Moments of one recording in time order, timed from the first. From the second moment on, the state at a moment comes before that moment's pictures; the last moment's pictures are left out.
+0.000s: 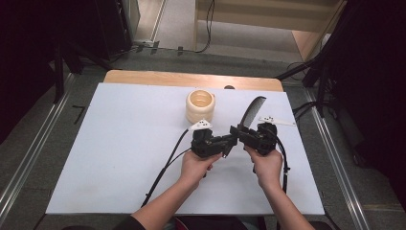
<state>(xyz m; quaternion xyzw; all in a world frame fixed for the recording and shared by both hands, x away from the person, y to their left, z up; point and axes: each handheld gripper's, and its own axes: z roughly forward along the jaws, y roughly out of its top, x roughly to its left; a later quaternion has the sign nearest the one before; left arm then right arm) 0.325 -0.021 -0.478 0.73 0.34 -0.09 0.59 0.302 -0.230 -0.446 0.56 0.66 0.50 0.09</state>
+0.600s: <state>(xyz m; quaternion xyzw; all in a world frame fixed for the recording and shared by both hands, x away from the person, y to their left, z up) 0.327 -0.023 -0.482 0.73 0.34 -0.10 0.58 0.303 -0.232 -0.443 0.57 0.65 0.50 0.05</state>
